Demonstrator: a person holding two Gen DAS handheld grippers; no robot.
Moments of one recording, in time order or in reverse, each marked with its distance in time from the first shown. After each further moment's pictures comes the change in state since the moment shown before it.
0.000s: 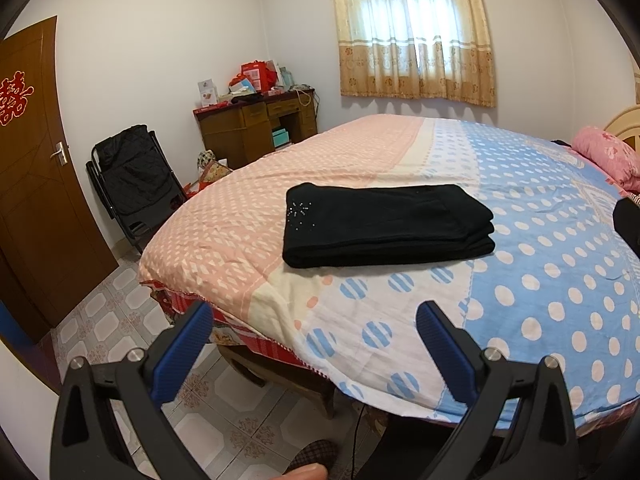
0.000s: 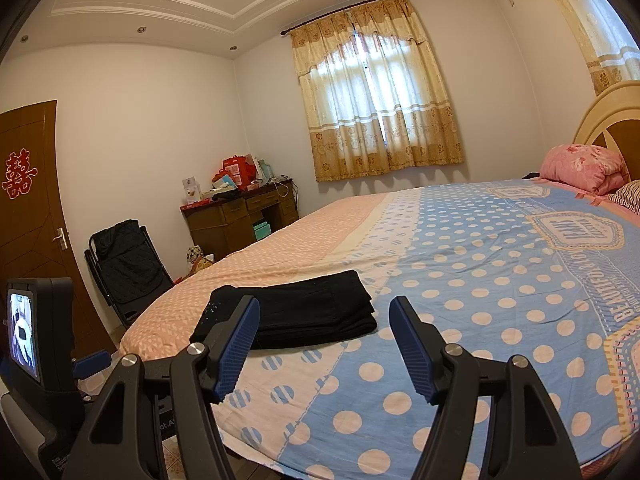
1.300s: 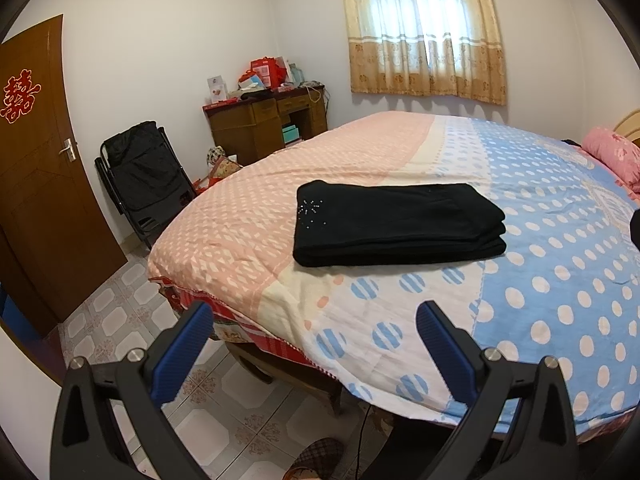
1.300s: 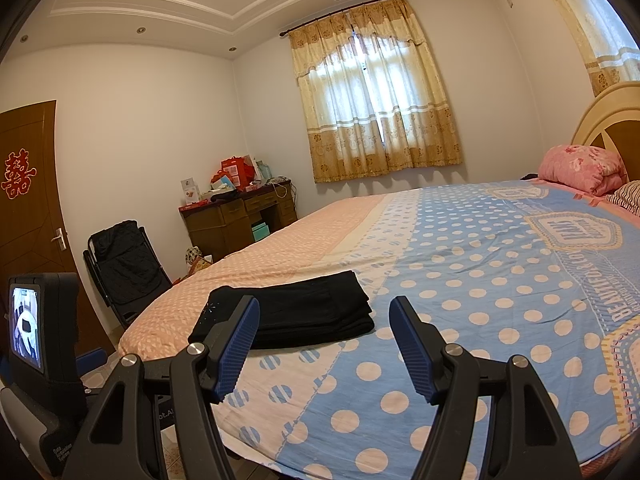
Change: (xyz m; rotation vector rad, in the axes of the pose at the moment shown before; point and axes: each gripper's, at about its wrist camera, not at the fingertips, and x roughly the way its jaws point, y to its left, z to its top) left arm -0.001 0.000 0.002 -0.013 0.016 0.042; right arm -0.002 -0.001 -0.002 0.000 -0.004 -0.004
